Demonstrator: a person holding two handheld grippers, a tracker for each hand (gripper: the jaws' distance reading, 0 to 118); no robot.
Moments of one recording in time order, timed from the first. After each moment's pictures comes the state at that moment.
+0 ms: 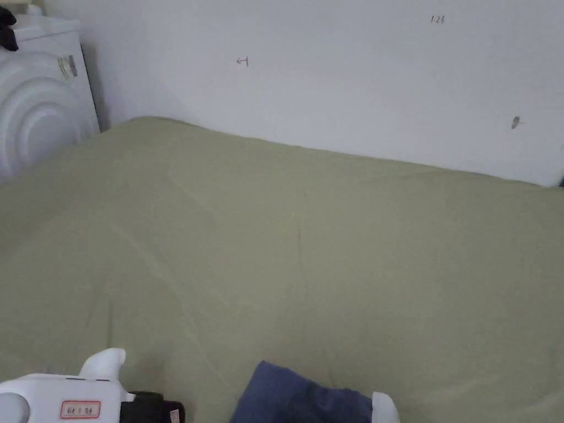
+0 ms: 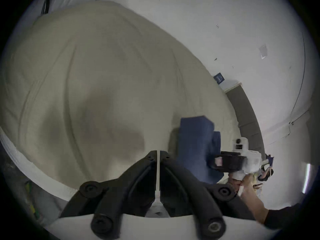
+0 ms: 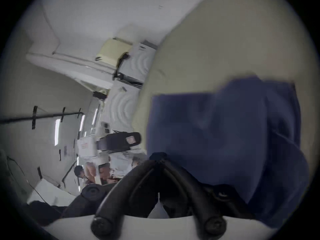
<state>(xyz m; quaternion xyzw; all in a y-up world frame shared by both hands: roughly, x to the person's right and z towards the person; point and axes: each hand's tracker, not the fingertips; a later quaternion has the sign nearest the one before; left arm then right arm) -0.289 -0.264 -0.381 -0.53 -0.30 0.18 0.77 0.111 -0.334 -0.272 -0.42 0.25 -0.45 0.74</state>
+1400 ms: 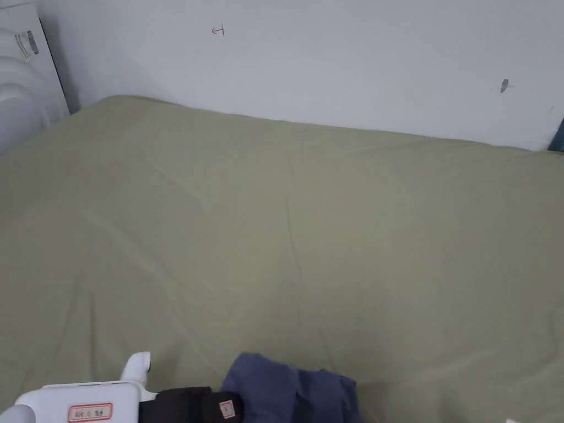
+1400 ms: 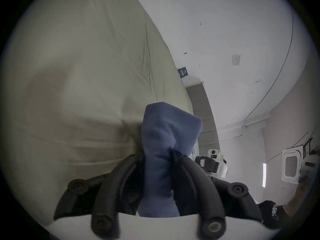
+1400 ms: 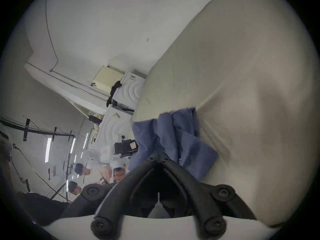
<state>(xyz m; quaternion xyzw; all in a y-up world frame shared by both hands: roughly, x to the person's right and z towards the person) -0.270 -0.315 -0.410 -0.53 -0.45 0.33 0.64 0.161 -0.280 -0.173 -0.30 0.17 -0.46 0.82</state>
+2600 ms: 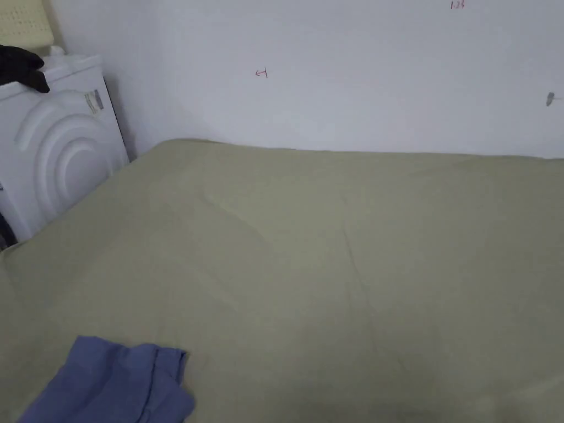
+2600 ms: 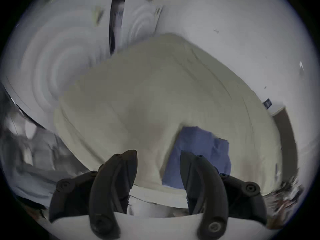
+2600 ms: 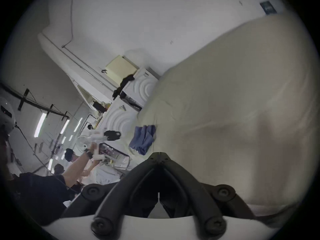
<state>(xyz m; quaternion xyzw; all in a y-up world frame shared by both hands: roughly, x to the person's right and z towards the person) -0.544 -0.107 -0.454 -0.46 -0.08 0.05 0.88 0.101 -0.174 -0.145 -0.27 0.18 -0.35 0.88</state>
